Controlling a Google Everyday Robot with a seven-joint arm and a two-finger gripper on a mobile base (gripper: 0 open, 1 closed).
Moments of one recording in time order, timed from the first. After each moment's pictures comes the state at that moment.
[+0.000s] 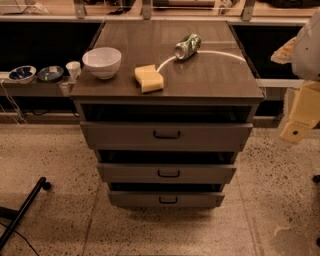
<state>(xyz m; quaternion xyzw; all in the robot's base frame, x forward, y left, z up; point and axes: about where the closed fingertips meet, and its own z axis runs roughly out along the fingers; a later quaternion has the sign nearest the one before) 0.438 -0.216 0.977 -0.60 0.78 -0.04 0.16</state>
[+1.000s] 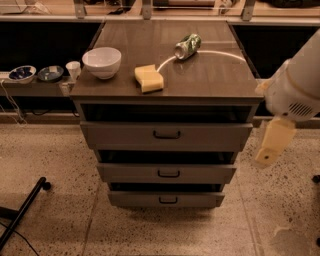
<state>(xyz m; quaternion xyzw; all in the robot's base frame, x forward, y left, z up) 0.455 -0.216 0.894 -0.59 0.79 -0.02 0.15</state>
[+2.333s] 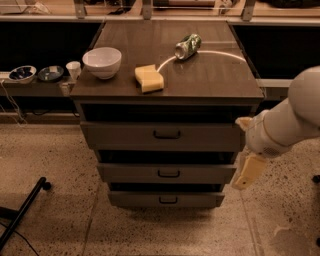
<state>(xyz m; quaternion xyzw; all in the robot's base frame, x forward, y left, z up) 0.476 -0.210 0.772 -0.61 0.77 0.02 0.20</state>
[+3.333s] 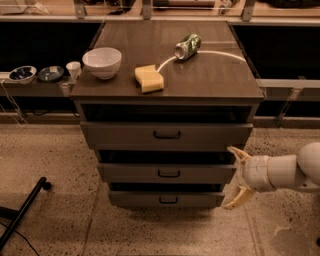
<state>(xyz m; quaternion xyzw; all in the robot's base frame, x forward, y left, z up) 0.488 -0.206 0.642 -0.58 0.71 0.14 0.38</state>
